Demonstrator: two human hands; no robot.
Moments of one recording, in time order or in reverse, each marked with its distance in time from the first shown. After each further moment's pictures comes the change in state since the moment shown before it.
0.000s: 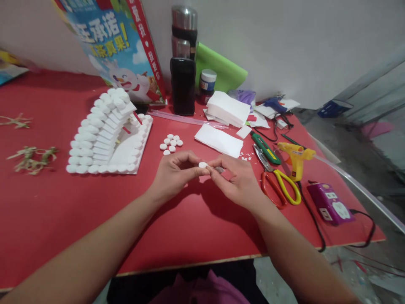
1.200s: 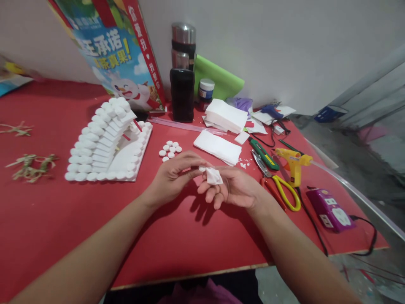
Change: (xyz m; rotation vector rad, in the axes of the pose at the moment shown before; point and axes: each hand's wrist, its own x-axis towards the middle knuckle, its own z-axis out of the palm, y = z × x) left_hand 0.012 0.001 -0.016 0.314 -0.192 0.443; right_hand 0.013 0.022 -0.001 1.437 -0.509 1.064
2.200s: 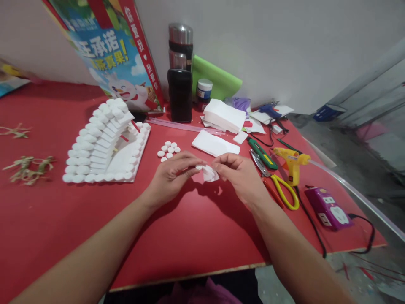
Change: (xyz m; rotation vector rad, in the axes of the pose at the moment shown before) left_hand 0.000 0.001 0.001 0.155 0.016 0.023; right_hand -0.003 0.002 0.007 -0.515 0.644 -0.644
